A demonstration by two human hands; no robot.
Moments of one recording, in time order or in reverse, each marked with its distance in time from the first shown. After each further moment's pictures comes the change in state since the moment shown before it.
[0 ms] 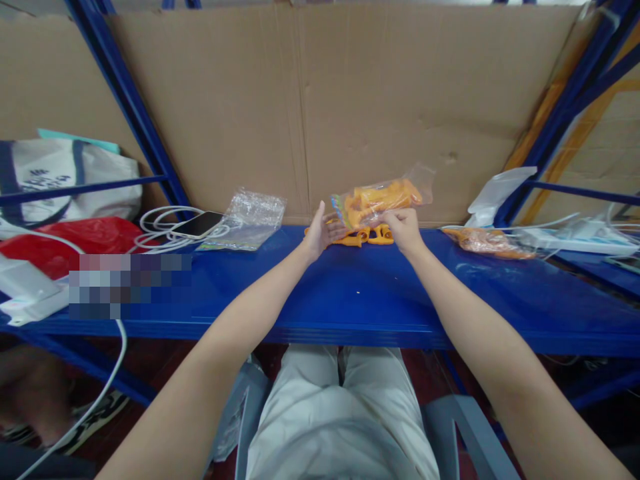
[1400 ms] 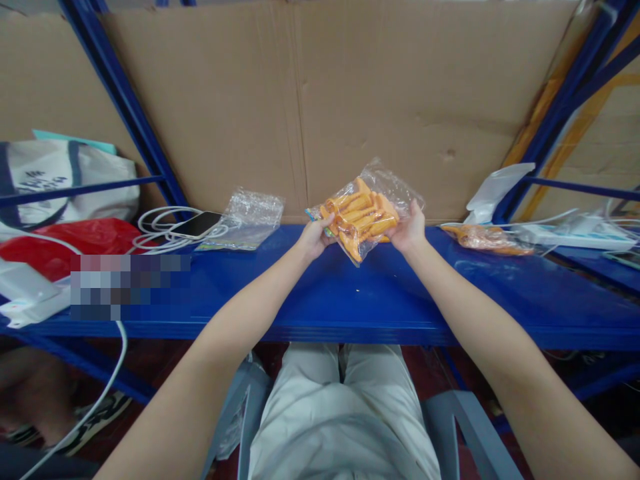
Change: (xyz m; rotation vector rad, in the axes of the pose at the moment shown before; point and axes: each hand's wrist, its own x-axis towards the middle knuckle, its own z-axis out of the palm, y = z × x) left_hand -0.014 0.016 0.015 -0.261 0.152 -0.150; right_hand 0.008 0.020 -0.003 0.722 0.184 0.578
